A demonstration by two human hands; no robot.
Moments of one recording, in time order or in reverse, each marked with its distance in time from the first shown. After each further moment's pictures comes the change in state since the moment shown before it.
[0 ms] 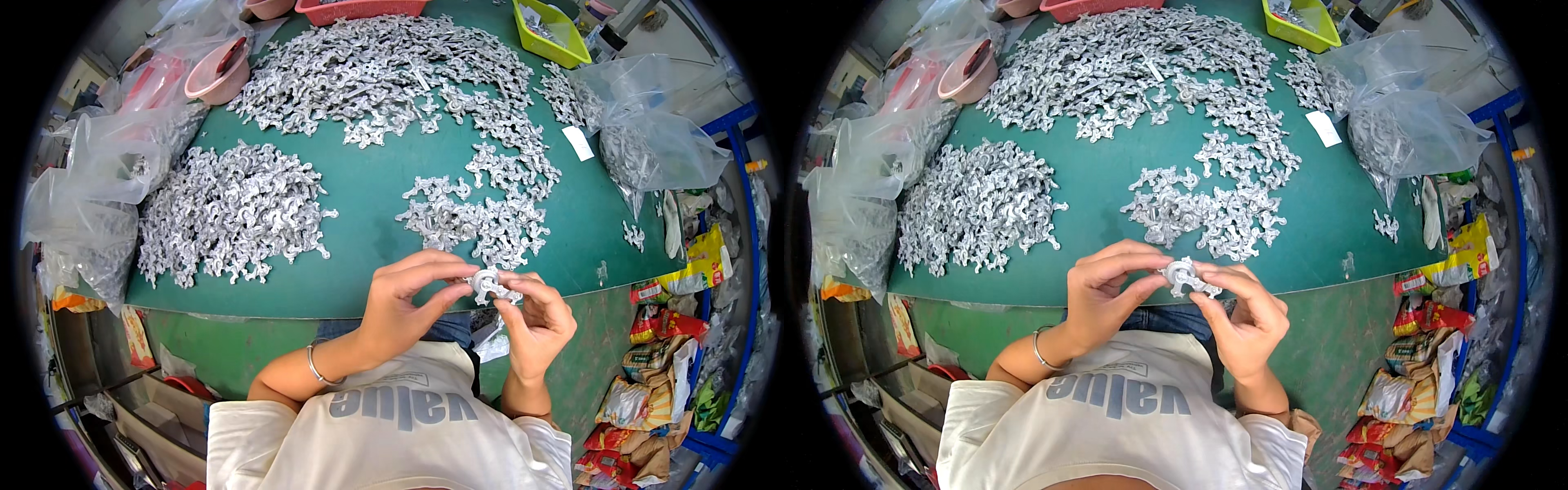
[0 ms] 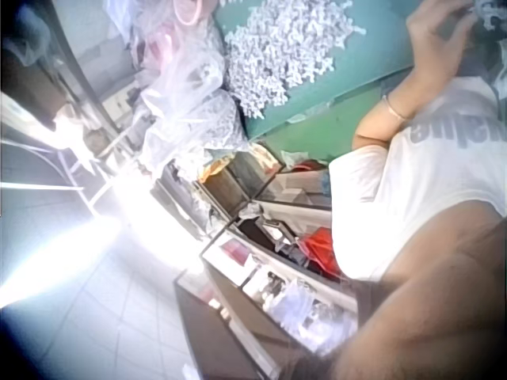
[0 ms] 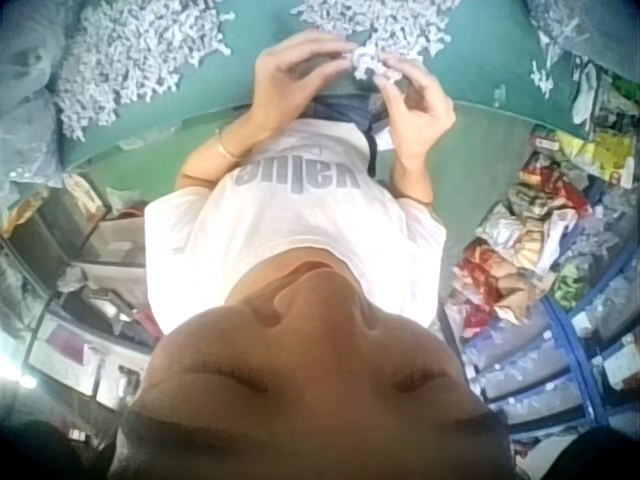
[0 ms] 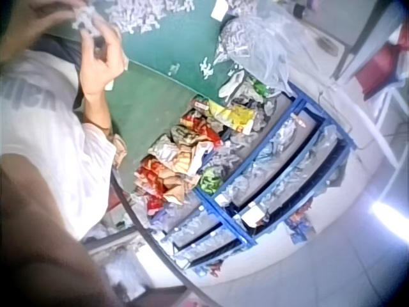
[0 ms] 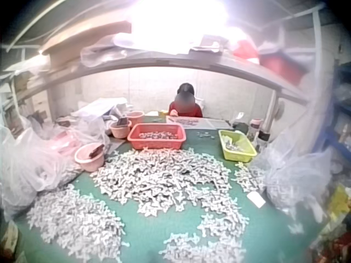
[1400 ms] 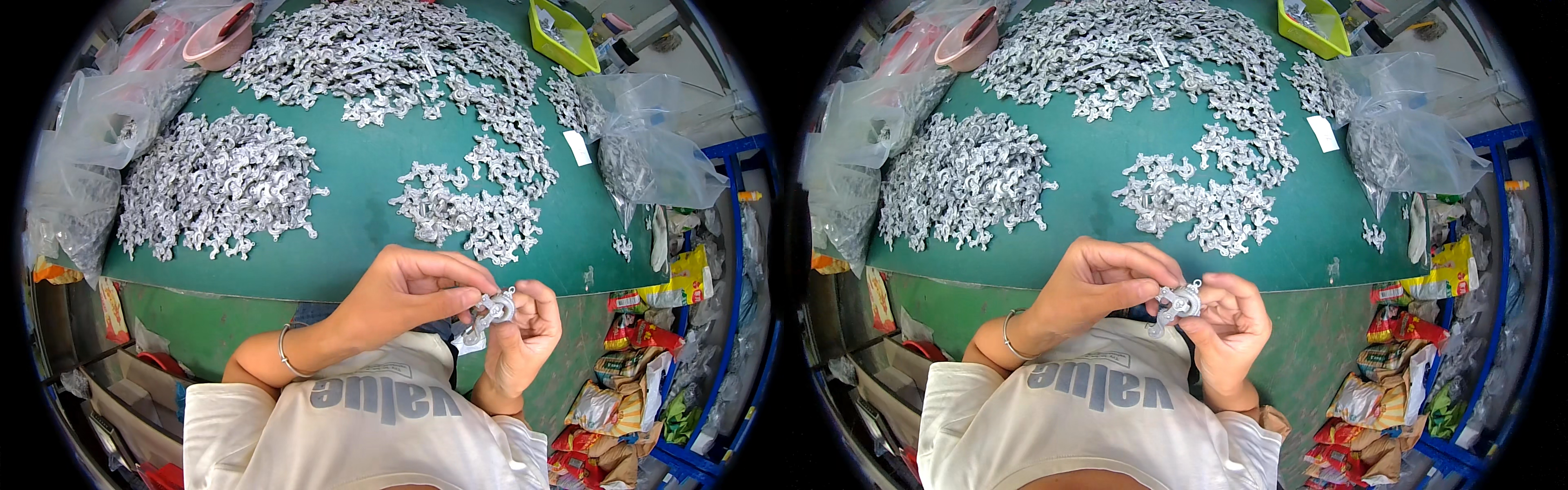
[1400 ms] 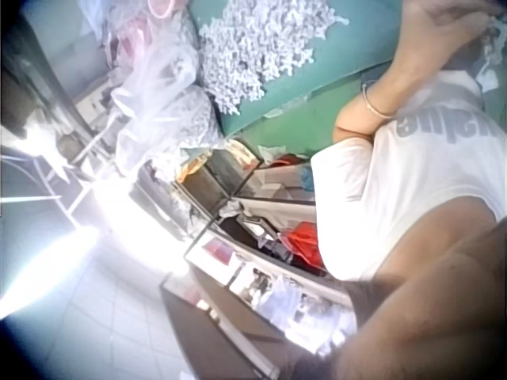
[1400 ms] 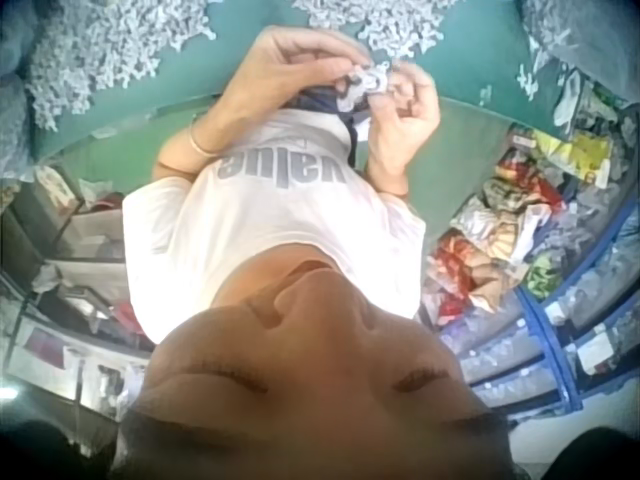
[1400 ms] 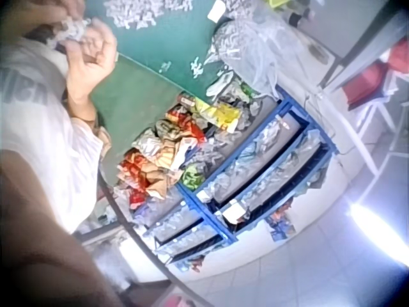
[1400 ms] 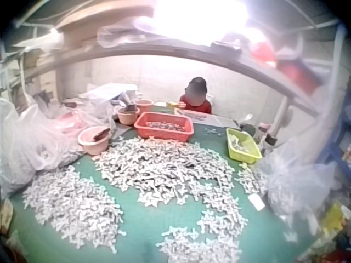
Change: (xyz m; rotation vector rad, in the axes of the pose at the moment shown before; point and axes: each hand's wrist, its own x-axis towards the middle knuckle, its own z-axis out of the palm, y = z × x) left_hand 0.008 0.026 -0.009 -0.677 -0.229 -0.492; right_hand -0.014 -0.017 0.013 0.504 0.081 0.229
